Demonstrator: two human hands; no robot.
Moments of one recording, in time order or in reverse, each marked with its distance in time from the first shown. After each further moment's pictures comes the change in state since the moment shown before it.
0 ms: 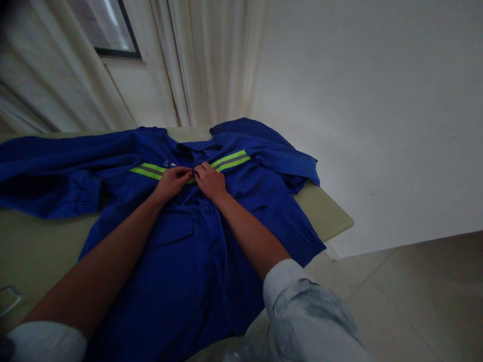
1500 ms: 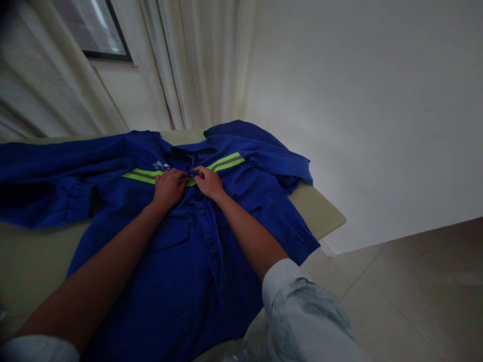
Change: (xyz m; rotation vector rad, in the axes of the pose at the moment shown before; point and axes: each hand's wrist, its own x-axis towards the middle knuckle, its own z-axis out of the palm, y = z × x) left_hand -0.019 0.026 0.004 0.607 0.018 0.079; right_hand 0.018 0.027 0.017 0.386 -0.033 0.184
